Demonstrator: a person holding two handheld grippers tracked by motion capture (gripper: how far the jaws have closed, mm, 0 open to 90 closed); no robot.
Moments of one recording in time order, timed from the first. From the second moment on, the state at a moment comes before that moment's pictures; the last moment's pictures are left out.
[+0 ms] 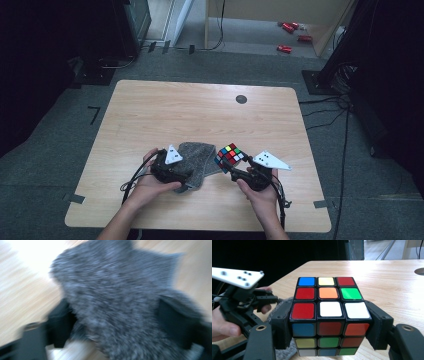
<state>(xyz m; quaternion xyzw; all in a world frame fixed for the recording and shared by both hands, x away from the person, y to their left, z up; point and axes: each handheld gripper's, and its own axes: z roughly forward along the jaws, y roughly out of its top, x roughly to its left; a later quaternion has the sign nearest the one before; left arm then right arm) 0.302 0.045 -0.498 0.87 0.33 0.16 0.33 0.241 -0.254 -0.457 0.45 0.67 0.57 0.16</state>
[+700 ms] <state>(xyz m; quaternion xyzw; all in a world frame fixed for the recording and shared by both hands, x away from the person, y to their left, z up) 0.296 0.073 -0.464 0.81 0.33 0.23 0.42 0.240 -0.253 -0.453 0.45 0.66 0.58 0.15</state>
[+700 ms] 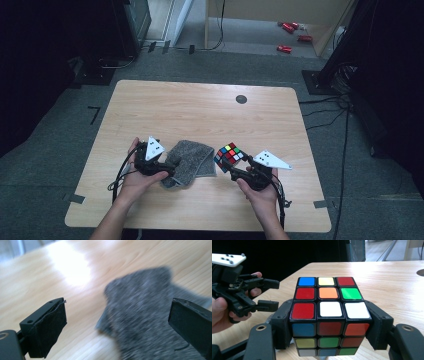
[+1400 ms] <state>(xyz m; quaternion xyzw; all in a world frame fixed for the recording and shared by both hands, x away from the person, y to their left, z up) 0.246 -0.008 -0.475 0.82 0.19 0.19 0.51 0.234 -0.226 -0.454 0.44 0.67 0.58 0.12</state>
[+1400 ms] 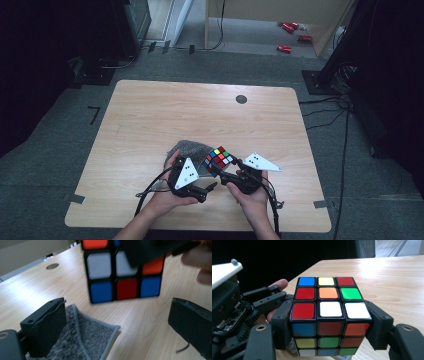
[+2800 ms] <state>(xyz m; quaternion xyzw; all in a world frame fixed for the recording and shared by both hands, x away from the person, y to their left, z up) 0.278 0.075 -0.463 0.79 0.26 0.26 0.50 0.243 -0.225 -0.456 0.43 0.68 0.58 0.14</state>
